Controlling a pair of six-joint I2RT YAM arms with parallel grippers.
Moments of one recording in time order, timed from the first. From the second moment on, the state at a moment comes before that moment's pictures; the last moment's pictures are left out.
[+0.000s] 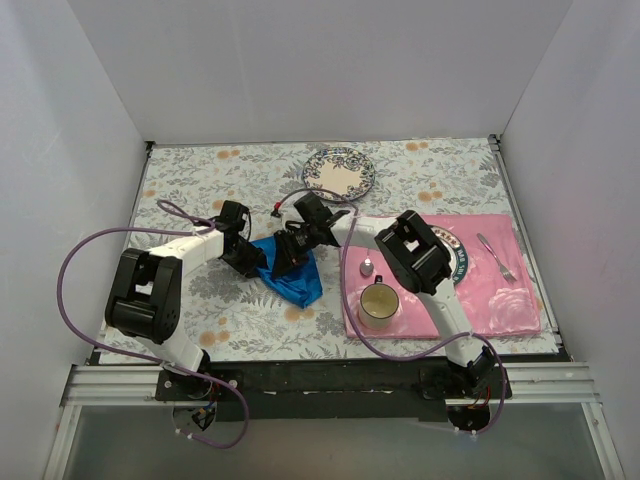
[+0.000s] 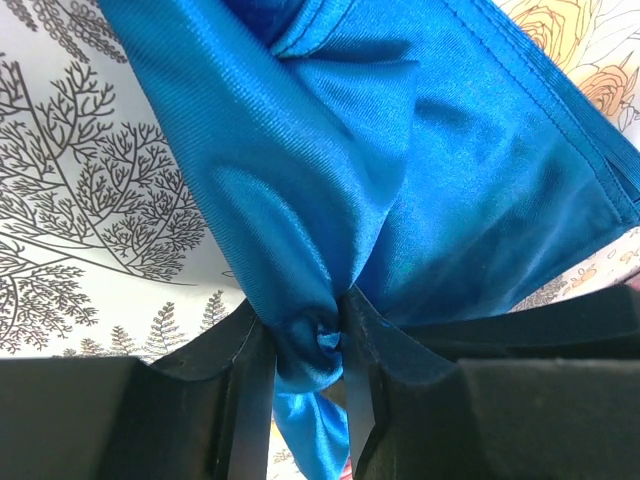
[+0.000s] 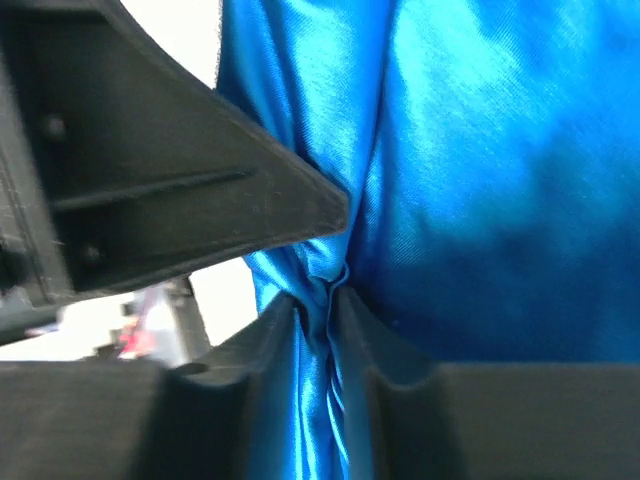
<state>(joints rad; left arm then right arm) -0.26 1.62 0.90 -0.53 0.05 -1.15 0.78 2.33 1.57 -0.08 -0.93 0.53</state>
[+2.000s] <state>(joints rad) -0.27 1.34 0.85 -0.64 0.00 -1.02 0.84 2.24 1.49 -0.05 -0.77 0.31</state>
